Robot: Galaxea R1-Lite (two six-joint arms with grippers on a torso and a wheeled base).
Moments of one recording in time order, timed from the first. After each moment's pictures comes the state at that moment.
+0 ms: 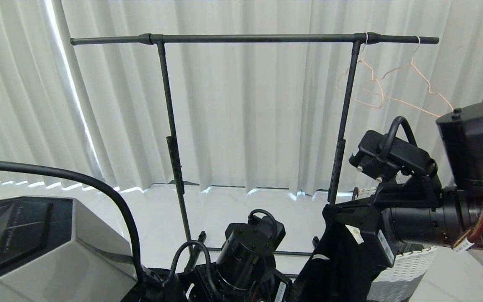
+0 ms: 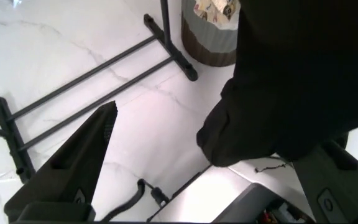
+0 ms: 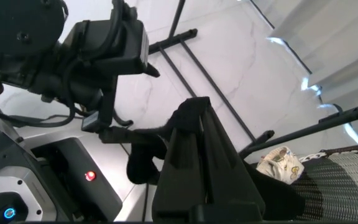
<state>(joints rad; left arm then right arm) -0.90 2.02 -0.70 -0.69 0.09 -0.16 0.87 1.44 -1.01 0.11 0.02 -0.14</state>
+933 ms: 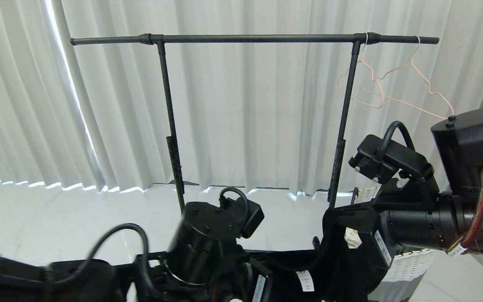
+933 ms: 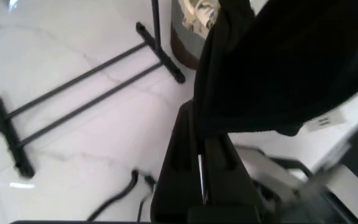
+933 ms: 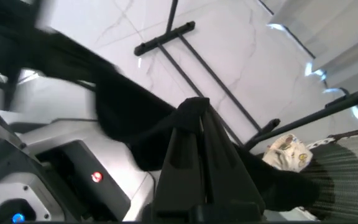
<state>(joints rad) -0.90 1.71 -0.68 -0.44 0.05 -0.20 0.87 1.45 -0.99 0.10 -0.02 -0.06</state>
